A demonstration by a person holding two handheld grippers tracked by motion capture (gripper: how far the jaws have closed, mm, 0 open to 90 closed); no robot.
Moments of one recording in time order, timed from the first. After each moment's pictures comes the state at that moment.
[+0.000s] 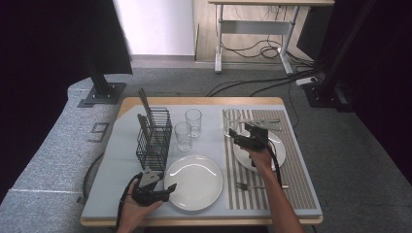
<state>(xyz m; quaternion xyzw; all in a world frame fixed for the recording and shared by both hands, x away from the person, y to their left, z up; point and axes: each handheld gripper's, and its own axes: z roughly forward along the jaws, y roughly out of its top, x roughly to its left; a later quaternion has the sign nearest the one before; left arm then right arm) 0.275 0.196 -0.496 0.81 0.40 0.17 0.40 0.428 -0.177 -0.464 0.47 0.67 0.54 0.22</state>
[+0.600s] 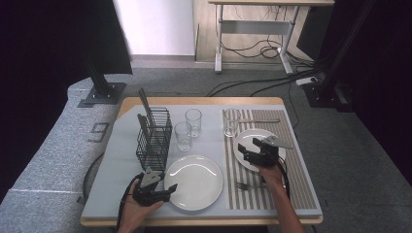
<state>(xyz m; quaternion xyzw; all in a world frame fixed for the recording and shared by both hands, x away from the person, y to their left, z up) 0.276 0.195 -0.498 0.81 0.40 0.17 0.40 0.382 -0.207 -0.490 0.46 0.67 0.53 0.22</state>
